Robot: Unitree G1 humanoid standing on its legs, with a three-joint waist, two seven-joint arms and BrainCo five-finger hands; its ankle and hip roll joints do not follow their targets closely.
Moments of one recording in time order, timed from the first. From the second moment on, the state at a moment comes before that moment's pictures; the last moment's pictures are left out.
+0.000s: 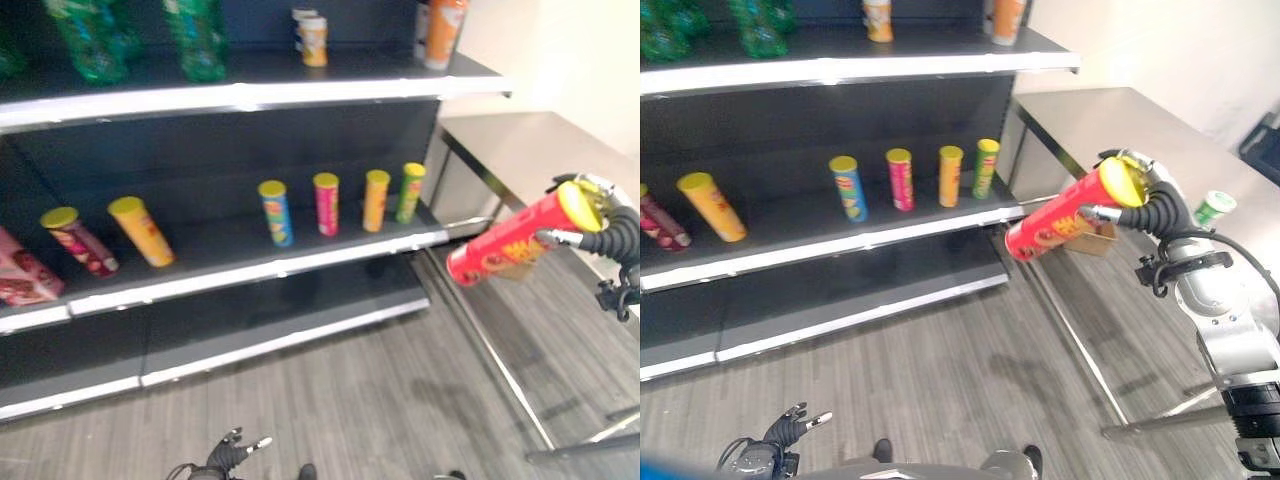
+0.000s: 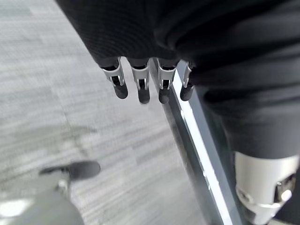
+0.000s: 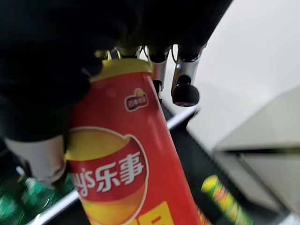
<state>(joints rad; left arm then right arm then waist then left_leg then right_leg) 0.07 0.35 -0.13 1.10 -0.21 -0.16 -0.02 -0.16 -1.02 0.00 -0.05 0.16 -0.23 0.00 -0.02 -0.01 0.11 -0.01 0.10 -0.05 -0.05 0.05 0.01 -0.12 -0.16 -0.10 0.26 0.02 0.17</state>
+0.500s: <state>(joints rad) 0.08 0.26 -0.04 1.13 -0.23 -0.15 -0.02 -0.47 -1.08 0.33 -0.14 0.15 -0.25 0.10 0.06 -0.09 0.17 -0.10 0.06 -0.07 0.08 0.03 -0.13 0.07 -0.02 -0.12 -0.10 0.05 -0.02</state>
